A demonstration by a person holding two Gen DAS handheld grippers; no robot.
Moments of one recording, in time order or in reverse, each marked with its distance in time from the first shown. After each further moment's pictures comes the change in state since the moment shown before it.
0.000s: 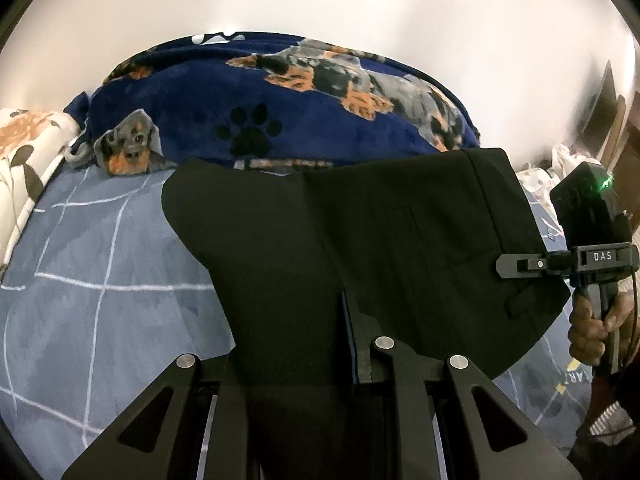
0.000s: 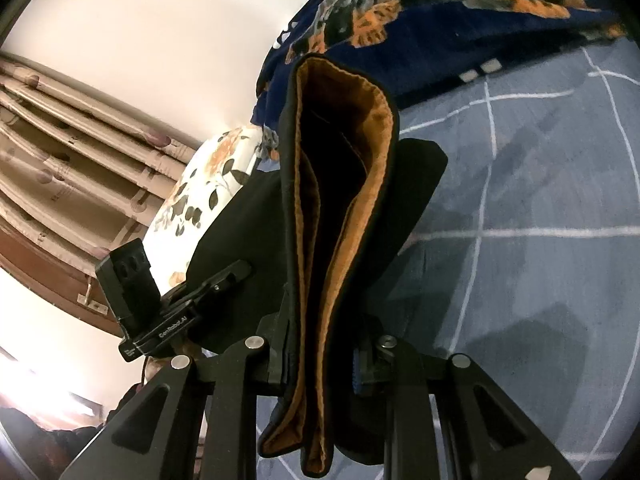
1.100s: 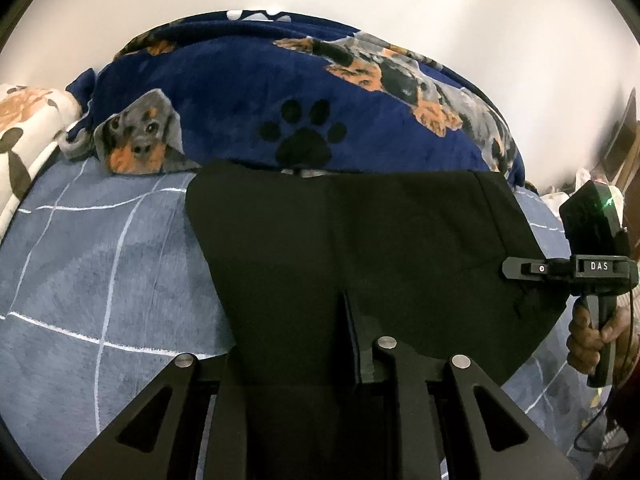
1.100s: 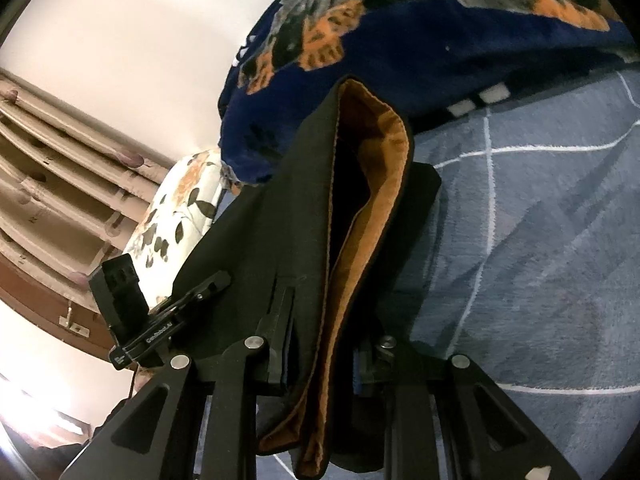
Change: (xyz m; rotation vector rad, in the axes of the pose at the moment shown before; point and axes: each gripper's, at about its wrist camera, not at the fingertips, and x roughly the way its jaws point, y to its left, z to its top) left arm 0.058 0.061 0.025 -0.072 -0.005 0.019; right arm 0.041 -0.029 0.052 0.019 -0.033 -0.063
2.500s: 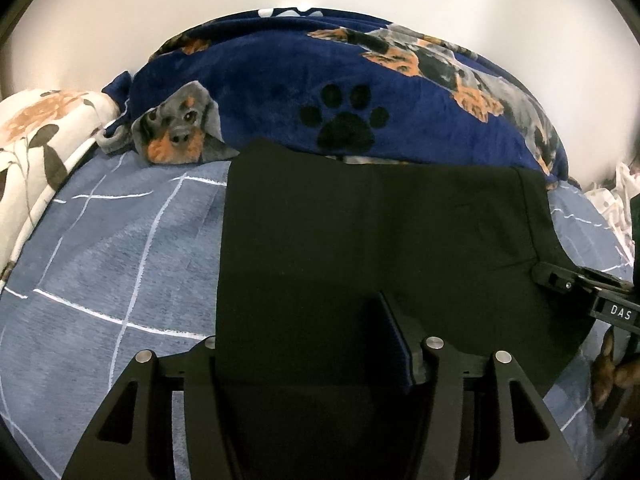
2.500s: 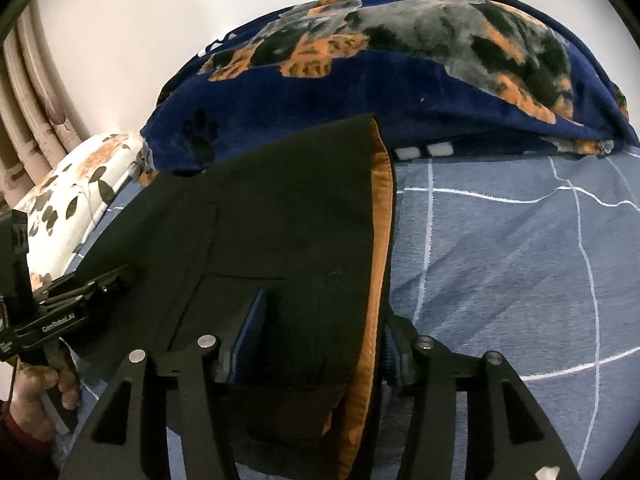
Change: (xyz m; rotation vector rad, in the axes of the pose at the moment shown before) left arm 0.010 0.000 -0.016 0.009 -0.028 0.182; right arm 0.025 0.035 -0.024 -0.239 -0.194 -0.493
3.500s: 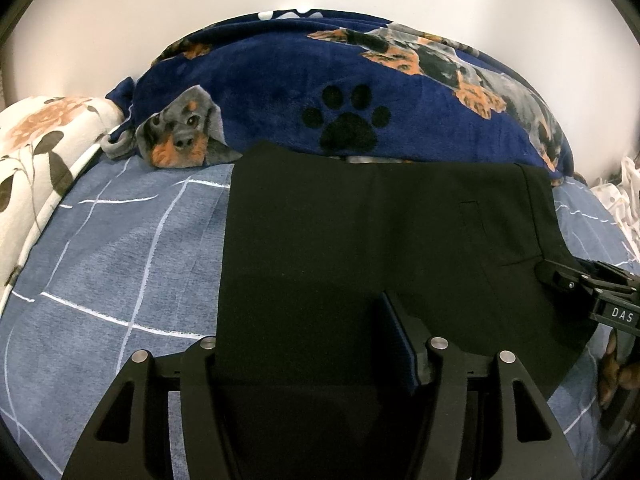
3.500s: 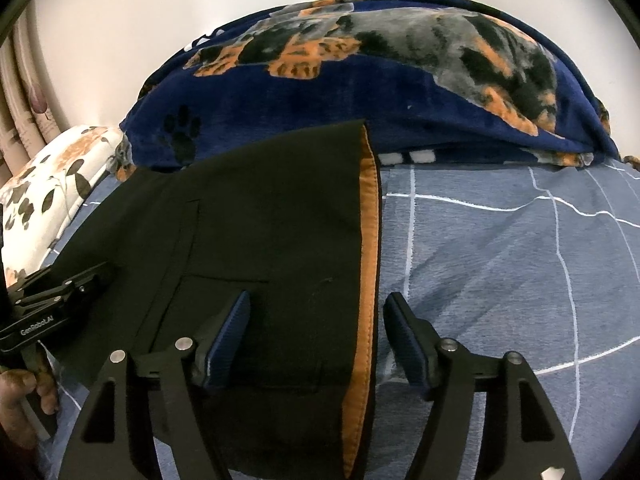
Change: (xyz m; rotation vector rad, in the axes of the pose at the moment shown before) left arm -0.001 -0.003 0.001 0.012 -0.002 0.020; right arm 0.001 0.008 0.001 -0.024 -0.006 -0.108
